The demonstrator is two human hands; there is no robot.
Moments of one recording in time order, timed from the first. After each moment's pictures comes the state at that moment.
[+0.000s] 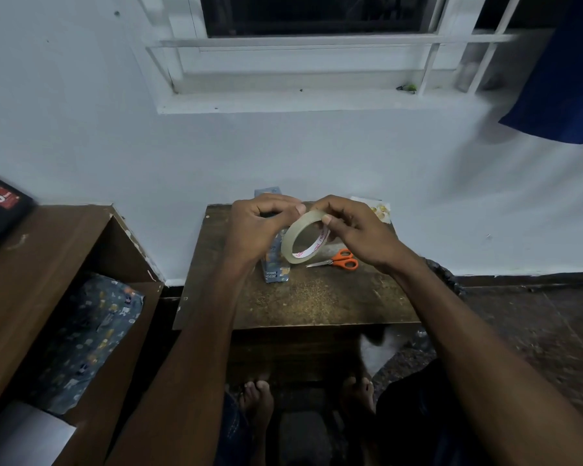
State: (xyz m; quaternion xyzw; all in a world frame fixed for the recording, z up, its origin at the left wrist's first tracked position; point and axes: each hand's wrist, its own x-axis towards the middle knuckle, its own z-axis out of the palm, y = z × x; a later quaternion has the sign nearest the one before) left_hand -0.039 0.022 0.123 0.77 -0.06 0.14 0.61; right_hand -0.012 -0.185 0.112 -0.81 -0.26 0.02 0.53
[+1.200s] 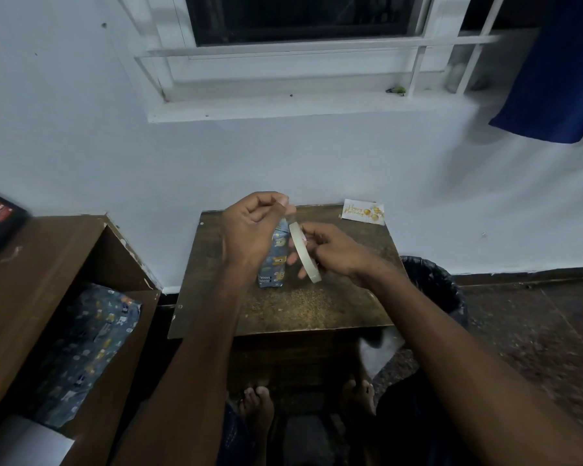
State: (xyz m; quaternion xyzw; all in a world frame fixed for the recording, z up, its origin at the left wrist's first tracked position) left_hand -0.035 0.009 0.117 0.74 0.01 0.15 0.66; right_hand -0.020 -0.164 0.098 -0.80 -0.13 0.19 0.55
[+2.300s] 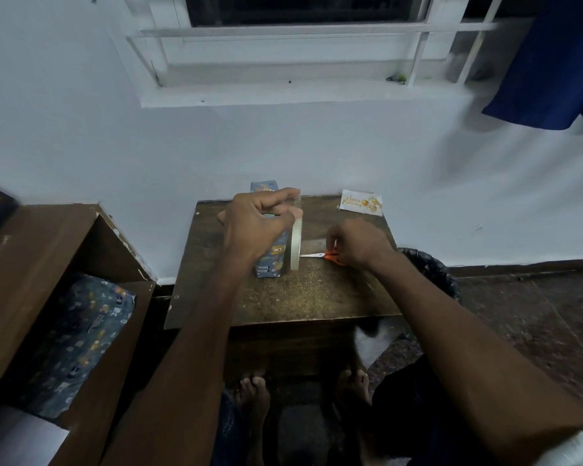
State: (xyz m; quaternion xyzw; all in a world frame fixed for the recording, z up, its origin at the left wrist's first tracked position) left_hand -0.021 0.019 0.103 0.83 -0.05 0.12 0.53; right_hand 0.012 -0.200 0.066 -0.99 -0.11 0.07 0.10
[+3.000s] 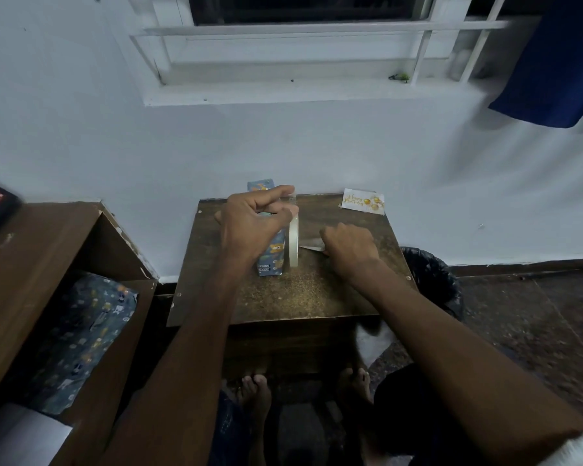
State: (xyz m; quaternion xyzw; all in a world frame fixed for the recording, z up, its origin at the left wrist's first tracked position) left_hand -0.024 0.026 0.096 0.81 -0.03 0.14 0.57; right_hand -0.011 -0.166 0.066 -0.99 -0.13 -0.01 -0.09
